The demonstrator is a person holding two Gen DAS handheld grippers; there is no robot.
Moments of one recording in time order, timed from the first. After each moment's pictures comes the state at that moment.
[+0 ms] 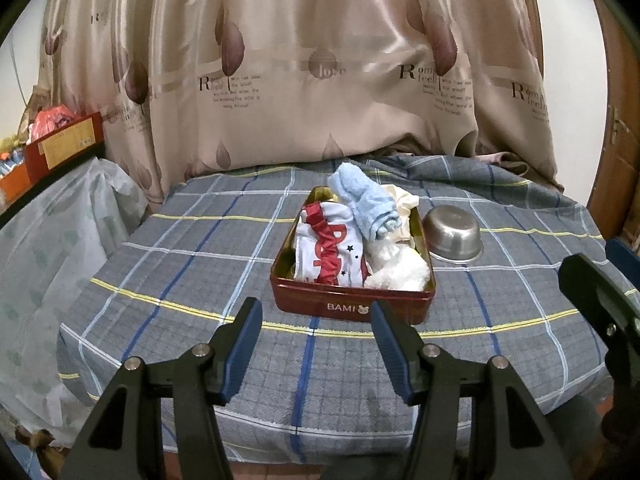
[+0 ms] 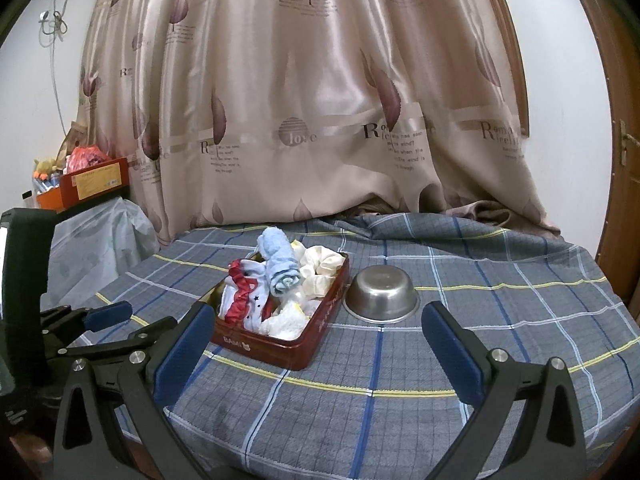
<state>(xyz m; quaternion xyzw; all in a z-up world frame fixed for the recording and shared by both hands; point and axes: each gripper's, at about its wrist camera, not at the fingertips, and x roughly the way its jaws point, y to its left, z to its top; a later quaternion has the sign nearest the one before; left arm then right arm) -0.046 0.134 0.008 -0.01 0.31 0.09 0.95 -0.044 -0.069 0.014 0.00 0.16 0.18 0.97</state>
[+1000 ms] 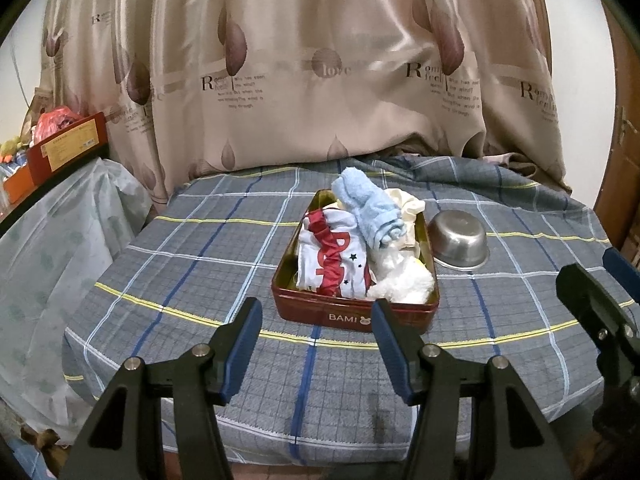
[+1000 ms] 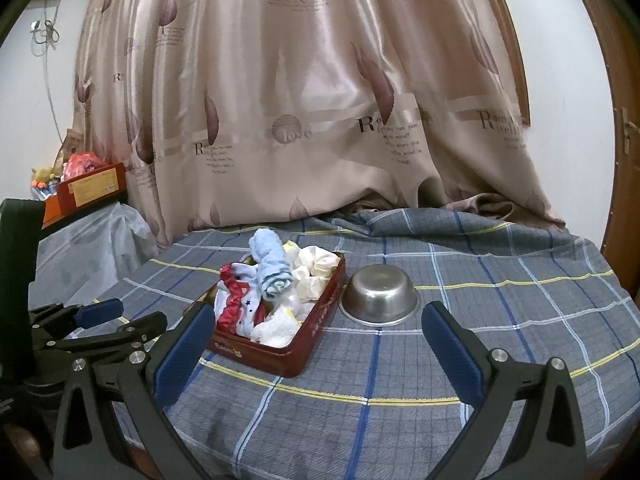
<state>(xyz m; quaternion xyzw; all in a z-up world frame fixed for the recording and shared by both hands) -0.028 0.133 0.016 -0.01 0.32 0.10 0.94 -0.023 -0.071 0.016 0.01 0.17 0.18 0.97</state>
